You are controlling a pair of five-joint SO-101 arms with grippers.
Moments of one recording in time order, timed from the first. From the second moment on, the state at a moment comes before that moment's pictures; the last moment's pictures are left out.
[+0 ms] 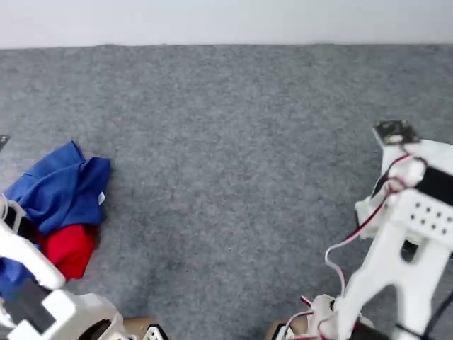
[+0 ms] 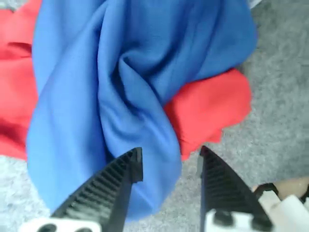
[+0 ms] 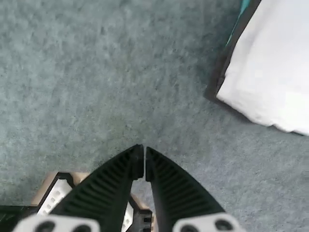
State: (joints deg) left arm -53.4 -0.8 6.2 97.7 -43.6; right arm 24.2 -30.8 21.2 100.5 30.7
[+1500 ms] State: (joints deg) left arm -11.4 -37.4 1.5 83.2 -20.7; right arm 24.2 -49.5 31.6 100.6 26.2
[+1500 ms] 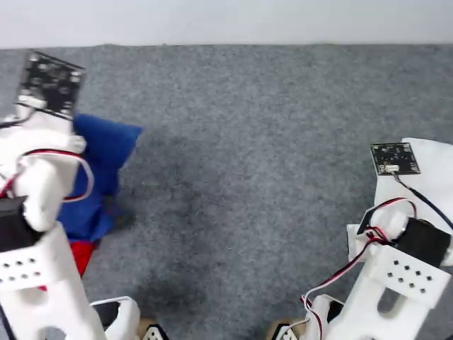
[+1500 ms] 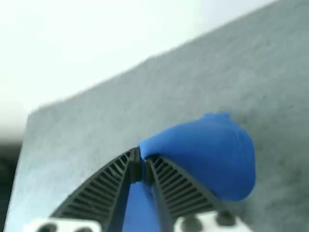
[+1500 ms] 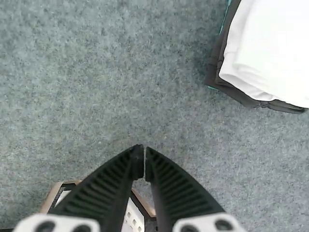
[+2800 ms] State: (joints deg) left arm -25.2 -24.3 17.0 83.4 -23.6; right arm 10.8 -49.5 31.7 100.7 20.0
